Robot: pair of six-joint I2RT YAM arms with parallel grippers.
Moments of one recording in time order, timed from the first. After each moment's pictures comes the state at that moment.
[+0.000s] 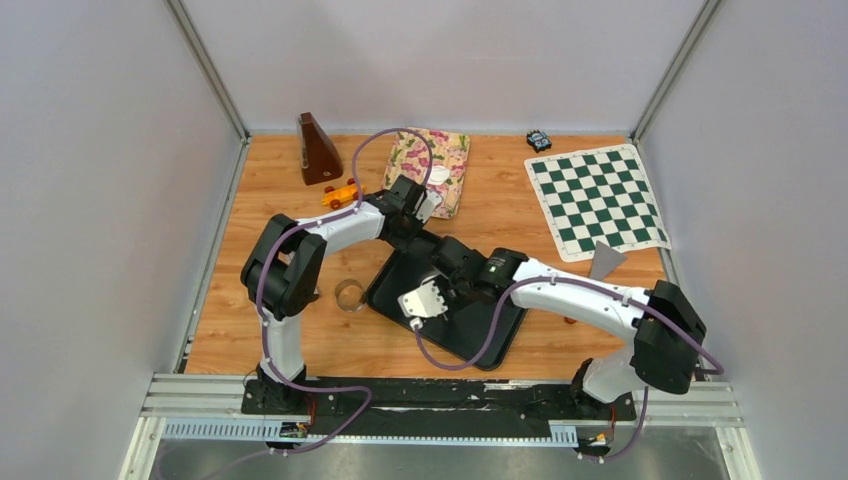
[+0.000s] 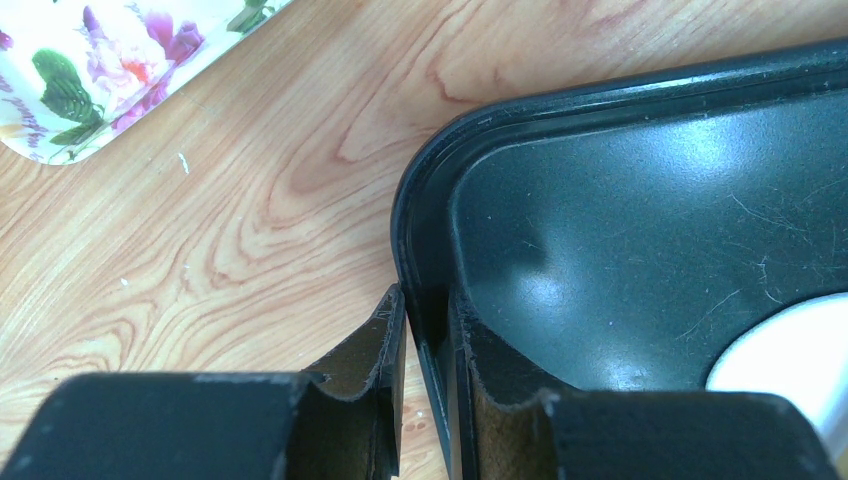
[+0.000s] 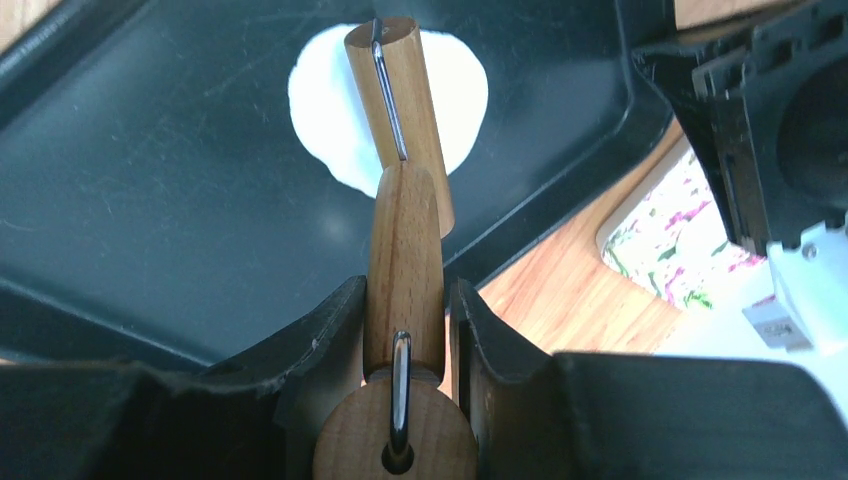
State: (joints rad) left arm -0.59 1.93 1.31 -0.45 -0.06 0.16; right arm 1.01 1.47 1.10 -0.72 0.04 -1.11
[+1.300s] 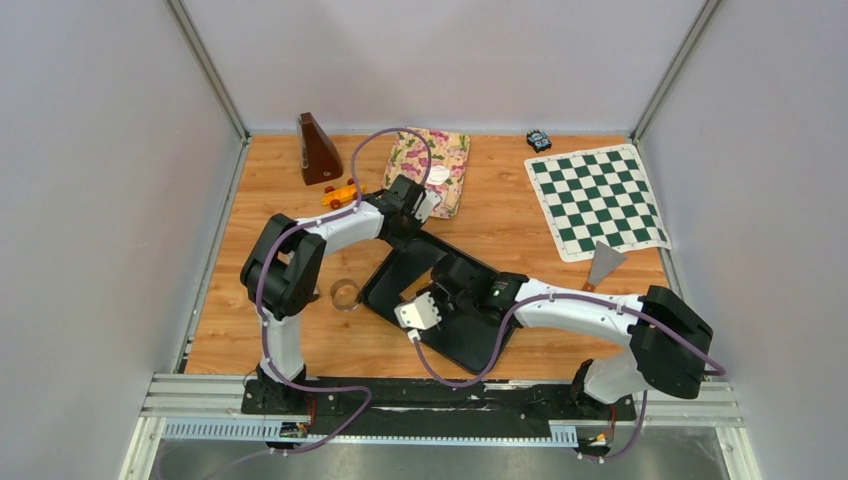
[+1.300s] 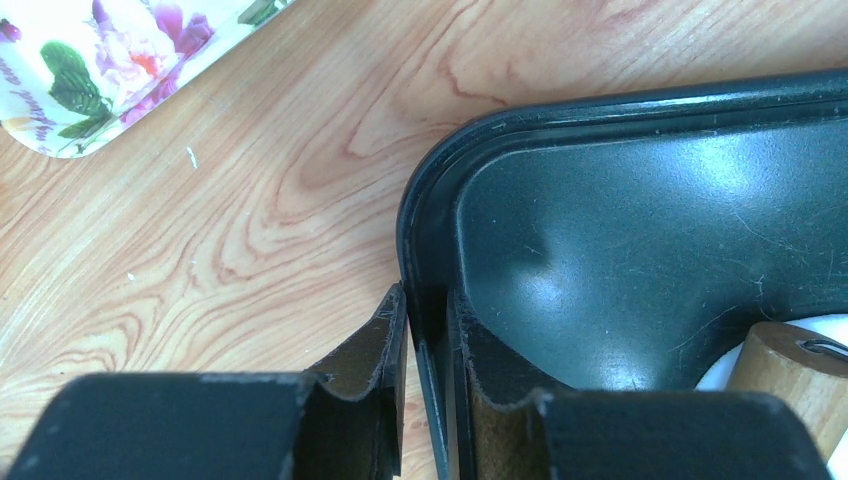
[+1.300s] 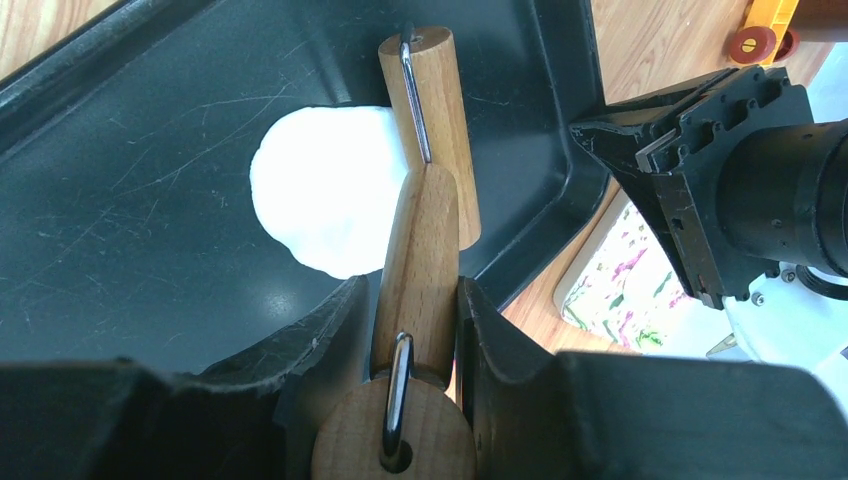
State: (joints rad) left arm -0.58 1.93 1.31 -0.45 -0.07 0.17; right arm 1.07 1.44 0.87 -0.33 0.01 -1.10
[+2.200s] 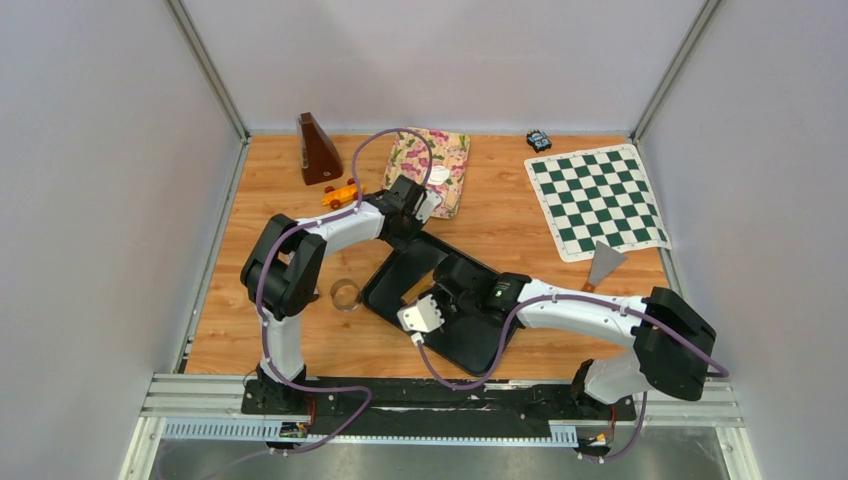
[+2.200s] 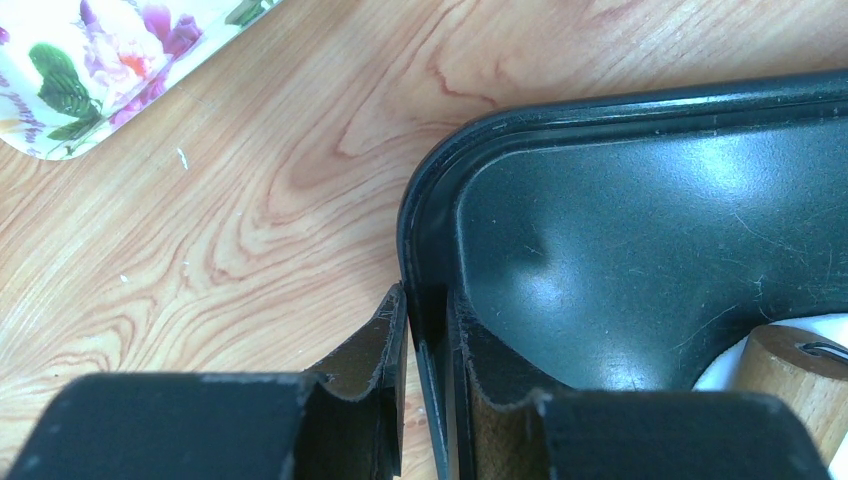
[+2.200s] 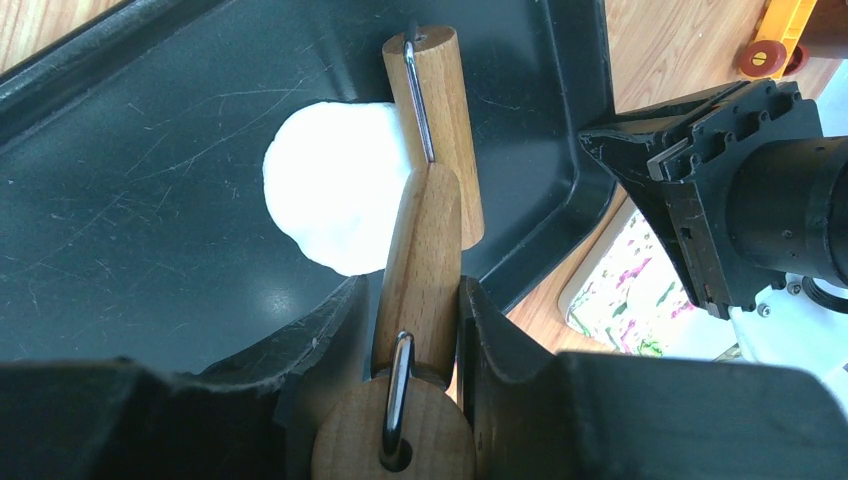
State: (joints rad) left arm -0.59 1.93 1.31 -0.45 -0.06 0.17; right arm 1.07 1.43 0.86 -0.35 -0.01 -1.13
